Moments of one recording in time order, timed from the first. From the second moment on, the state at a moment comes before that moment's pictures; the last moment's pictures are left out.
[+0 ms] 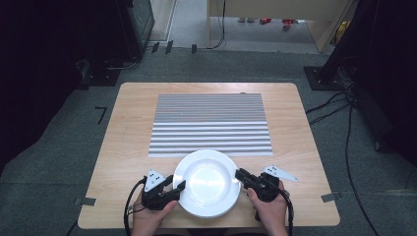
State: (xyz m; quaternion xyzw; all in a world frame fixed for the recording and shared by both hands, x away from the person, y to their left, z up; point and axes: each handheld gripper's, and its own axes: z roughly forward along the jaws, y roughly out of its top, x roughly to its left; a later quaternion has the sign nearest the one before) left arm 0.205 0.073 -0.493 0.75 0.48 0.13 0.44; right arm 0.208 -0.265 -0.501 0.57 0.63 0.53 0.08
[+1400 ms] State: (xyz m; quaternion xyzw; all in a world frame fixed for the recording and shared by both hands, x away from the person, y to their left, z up) left arm 0.208 0.084 -0.497 0.71 0.51 0.09 0.48; right arm 0.210 -0.263 -0.509 0.53 0.59 0.61 0.01
